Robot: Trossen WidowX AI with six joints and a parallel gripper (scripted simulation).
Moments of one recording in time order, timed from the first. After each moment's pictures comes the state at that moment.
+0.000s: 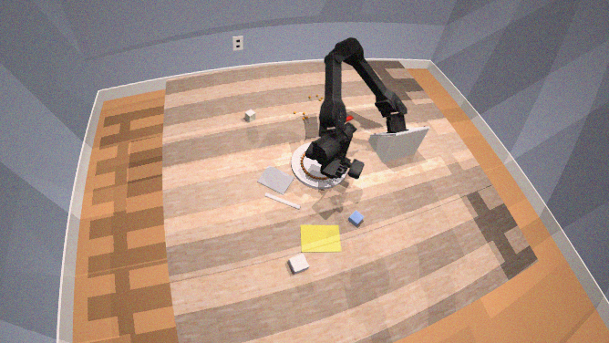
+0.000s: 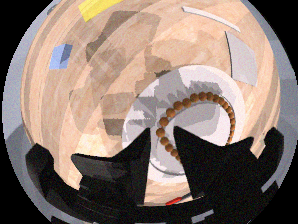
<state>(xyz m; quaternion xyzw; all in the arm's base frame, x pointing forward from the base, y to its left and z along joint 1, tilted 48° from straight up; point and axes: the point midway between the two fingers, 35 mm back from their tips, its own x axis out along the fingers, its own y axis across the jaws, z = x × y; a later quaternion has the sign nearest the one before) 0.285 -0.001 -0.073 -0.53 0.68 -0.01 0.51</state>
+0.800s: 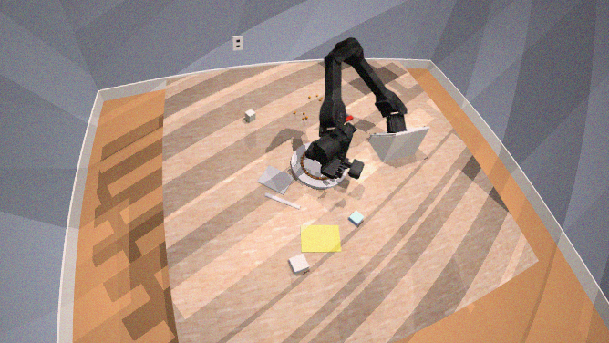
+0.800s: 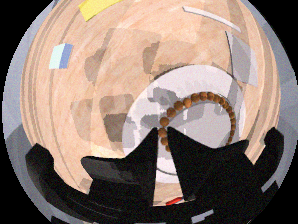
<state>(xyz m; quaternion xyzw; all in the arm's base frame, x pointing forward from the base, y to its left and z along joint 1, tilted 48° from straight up) 0.285 -0.002 -0.073 -0.53 0.68 -0.01 0.51</state>
